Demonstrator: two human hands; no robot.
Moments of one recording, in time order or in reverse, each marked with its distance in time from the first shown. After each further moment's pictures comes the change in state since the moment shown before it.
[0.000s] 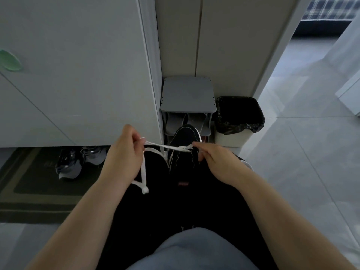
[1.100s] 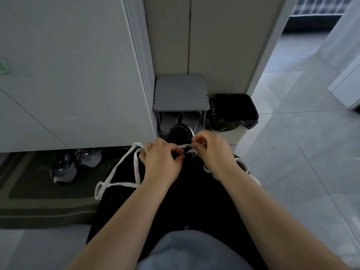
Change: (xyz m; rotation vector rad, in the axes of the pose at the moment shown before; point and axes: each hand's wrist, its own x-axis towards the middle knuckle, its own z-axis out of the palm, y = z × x) left_hand -0.014 0.048 0.070 0.124 -0.163 -0.007; right_hand 0.013 0.007 0.011 0.164 0.344 0.142
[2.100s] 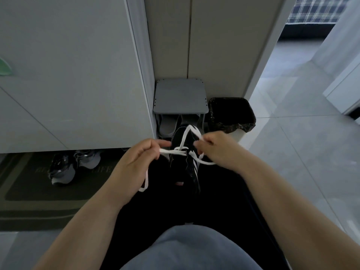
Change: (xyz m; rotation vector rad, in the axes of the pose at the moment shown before) left_hand -0.031 -0.026 -0.066 -0.710 -0.153 0.147; right_hand -0.007 -0.022 -0.044 -0.017 -0.300 0.028
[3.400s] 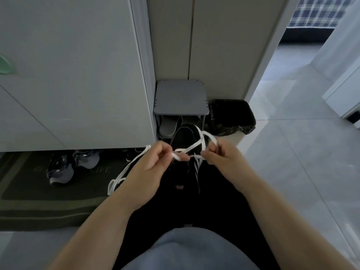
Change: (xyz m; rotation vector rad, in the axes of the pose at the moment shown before) left_hand -0.006 0.009 0.018 -0.144 -0.140 -0.043; right_hand -0.016 0.026 0.021 0.453 0.148 0.026
